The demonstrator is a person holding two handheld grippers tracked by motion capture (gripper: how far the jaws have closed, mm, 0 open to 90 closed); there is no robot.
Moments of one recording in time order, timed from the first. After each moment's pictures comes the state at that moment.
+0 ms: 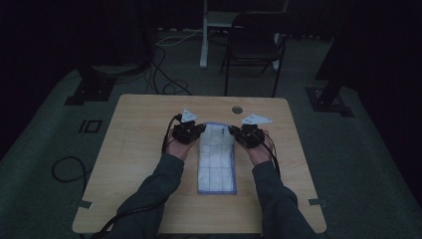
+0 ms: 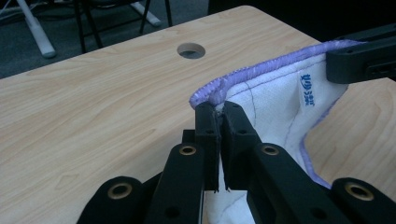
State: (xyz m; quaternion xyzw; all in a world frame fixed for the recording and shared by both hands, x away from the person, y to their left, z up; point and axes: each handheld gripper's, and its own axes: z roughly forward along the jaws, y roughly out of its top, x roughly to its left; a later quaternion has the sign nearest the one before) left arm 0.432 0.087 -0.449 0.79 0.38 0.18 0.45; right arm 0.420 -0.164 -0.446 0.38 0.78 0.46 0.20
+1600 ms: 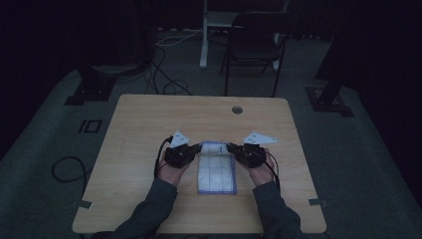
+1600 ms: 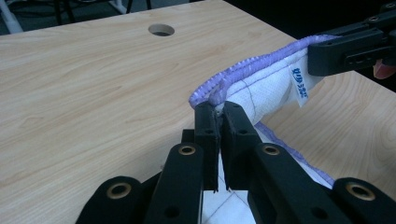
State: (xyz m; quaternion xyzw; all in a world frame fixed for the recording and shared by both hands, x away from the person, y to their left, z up) left arm 0.363 0.106 -0.470 0.78 0.37 0.15 0.48; right arm 0.363 -0.166 -0.462 0.36 0.77 0.49 0.16
